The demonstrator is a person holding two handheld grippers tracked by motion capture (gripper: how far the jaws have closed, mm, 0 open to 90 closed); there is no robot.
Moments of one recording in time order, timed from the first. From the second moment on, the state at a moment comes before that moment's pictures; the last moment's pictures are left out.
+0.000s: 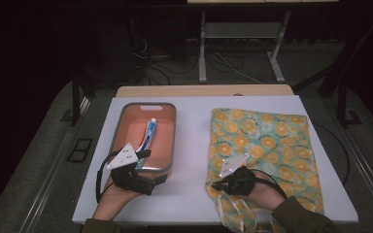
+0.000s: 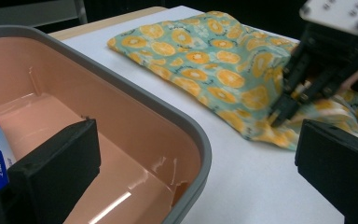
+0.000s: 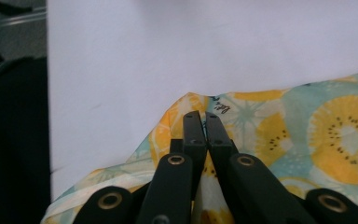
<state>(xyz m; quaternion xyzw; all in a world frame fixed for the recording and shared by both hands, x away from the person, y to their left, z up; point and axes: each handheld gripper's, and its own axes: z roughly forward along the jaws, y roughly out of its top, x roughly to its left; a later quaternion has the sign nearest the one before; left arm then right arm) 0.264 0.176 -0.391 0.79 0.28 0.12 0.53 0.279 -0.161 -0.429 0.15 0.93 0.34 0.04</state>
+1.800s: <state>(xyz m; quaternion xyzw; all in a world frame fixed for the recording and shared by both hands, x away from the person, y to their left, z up) 0.264 0.175 -0.391 0.79 0.28 0.13 0.53 0.273 -0.264 -0.427 0.26 0.90 0.36 0.04</state>
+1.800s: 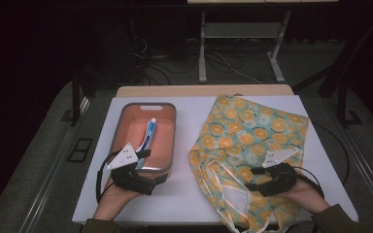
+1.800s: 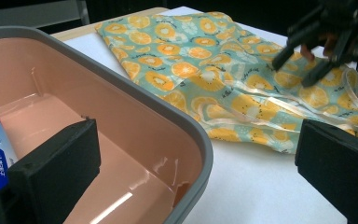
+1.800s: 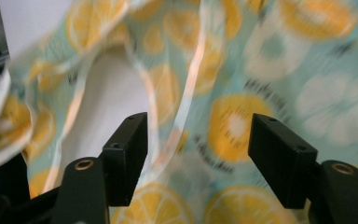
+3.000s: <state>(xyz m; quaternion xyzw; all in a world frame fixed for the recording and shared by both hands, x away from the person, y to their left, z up) 0.264 0.175 -0.391 0.79 0.28 0.13 0.53 0.289 -0.193 -0.430 0.24 0.89 0.38 0.05</state>
